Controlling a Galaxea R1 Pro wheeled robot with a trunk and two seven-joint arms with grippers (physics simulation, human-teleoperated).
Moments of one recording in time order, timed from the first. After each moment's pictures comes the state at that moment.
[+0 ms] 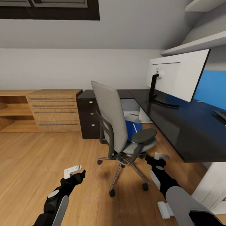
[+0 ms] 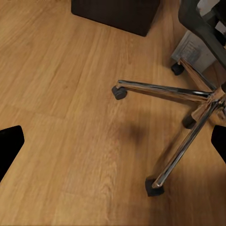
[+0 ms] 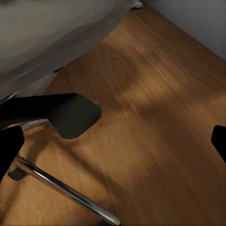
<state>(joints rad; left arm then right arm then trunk) -0.15 -0.08 -0.01 -1.47 0.27 0.48 0.22 -0.76 0.01 -0.04 -0.42 -0.10 -0.07 -0.30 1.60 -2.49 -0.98</state>
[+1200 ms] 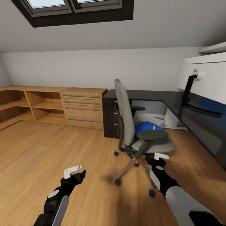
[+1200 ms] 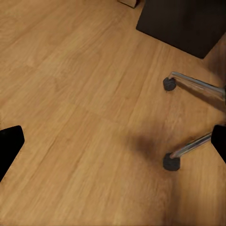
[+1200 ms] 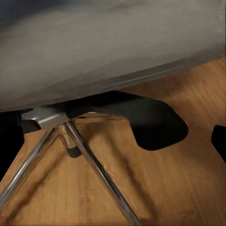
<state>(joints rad) -0.15 -0.08 -0.01 -1.47 0.27 0.48 0.22 -0.76 0.01 -0.04 -0.41 -0.11 -0.07 -0.30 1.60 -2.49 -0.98</state>
